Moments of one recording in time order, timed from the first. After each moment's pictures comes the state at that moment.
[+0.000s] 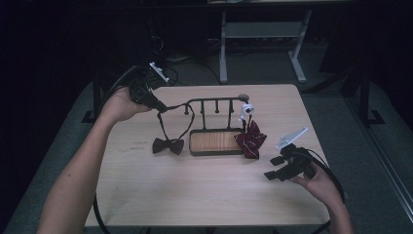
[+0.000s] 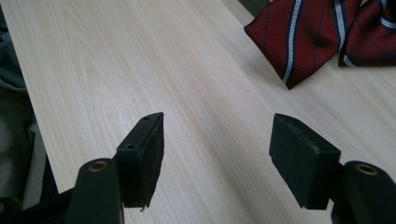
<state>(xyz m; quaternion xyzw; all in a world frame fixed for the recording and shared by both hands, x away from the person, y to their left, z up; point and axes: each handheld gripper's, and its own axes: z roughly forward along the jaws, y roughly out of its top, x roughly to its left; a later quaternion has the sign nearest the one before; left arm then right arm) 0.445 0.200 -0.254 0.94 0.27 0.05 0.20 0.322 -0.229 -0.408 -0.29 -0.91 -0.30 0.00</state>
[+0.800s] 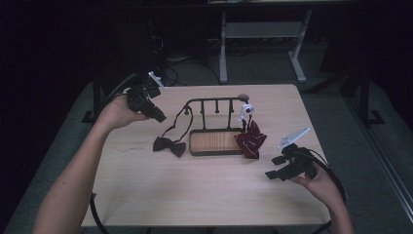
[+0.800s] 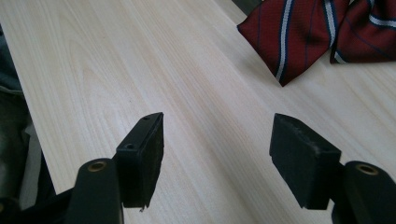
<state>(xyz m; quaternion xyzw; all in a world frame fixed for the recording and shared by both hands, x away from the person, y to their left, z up) 0.432 0.210 -0.269 0.95 0.25 0.04 0.20 0.321 -0.231 -0.407 -0.30 -0.90 -0.30 0.00</state>
